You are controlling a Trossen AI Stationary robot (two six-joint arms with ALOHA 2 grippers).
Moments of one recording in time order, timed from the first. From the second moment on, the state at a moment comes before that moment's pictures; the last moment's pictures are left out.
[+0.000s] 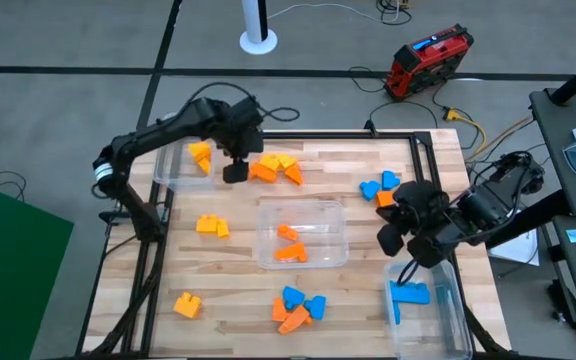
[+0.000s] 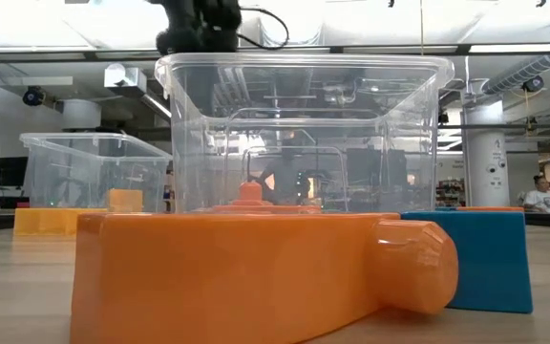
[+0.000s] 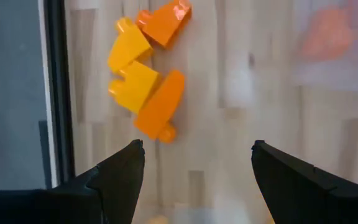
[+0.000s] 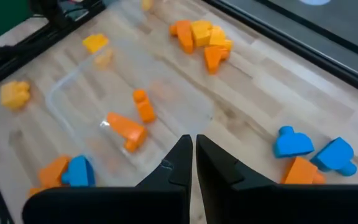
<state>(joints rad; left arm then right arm) 0.49 1.68 1.67 -1.26 0.04 0.51 0.59 1.38 1.69 -1.53 0.71 1.26</state>
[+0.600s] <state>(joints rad) 0.67 1.85 1.66 -1.14 0.17 0.82 0.35 1.37 1.69 -1.52 0.69 1.33</state>
